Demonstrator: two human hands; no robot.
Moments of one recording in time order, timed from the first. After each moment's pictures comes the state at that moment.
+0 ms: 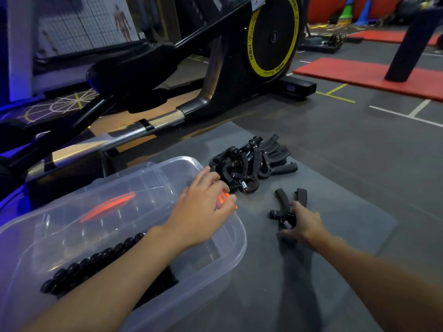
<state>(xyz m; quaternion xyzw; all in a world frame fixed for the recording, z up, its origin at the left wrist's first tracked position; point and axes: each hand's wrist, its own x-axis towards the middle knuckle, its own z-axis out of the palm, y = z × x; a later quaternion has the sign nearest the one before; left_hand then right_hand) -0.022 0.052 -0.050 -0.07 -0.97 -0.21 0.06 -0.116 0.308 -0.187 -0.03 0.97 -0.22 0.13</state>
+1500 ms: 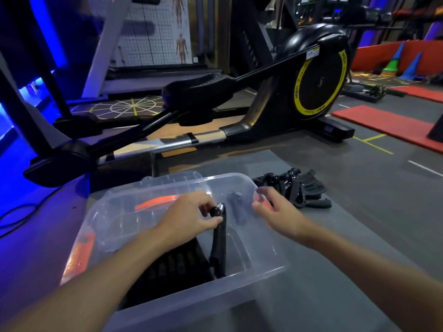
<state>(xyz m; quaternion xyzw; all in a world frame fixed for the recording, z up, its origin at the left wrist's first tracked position) 0.049 -0.066 -0.025 -0.03 -0.93 -0.33 0.15 -0.048 0.158 -0.026 -0.24 0.85 -0.44 0.14</state>
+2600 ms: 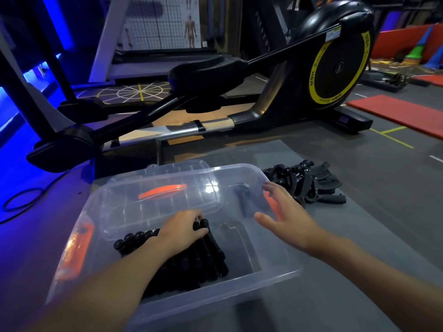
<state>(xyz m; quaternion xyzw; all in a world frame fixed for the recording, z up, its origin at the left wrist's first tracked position) 0.035 -0.103 -0.122 0.12 -0.96 -0.24 0.01 -0.050 0.158 -0.050 -0.33 0.88 -0.34 0.05</state>
